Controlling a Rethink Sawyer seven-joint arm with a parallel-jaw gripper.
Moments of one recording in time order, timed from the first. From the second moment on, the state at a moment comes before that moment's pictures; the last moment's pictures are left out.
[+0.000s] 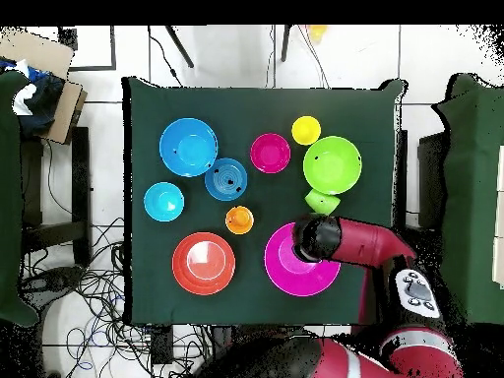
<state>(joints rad) -0.46 -0.51 -0.08 1.67 -0.29 0.48 2.08</state>
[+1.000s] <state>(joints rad) -0.43 -0.49 -0.11 1.76 -0.23 0.41 2.08</state>
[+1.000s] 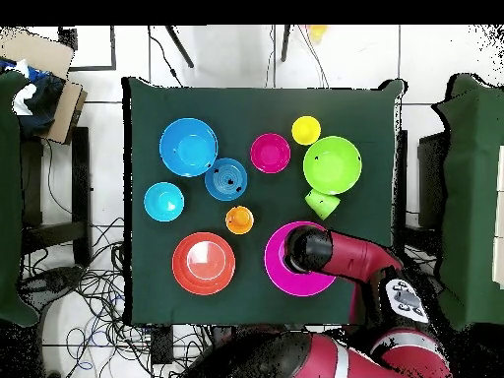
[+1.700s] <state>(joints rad) -0.40 -0.41 -0.12 1.74 -0.15 0.41 2.08</state>
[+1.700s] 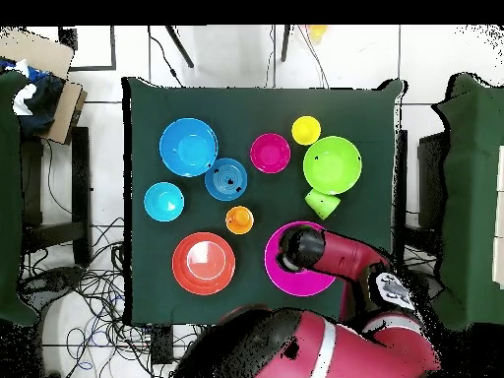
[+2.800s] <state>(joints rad) -0.19 -0.32 -0.20 1.61 0.06 0.42 2.08</state>
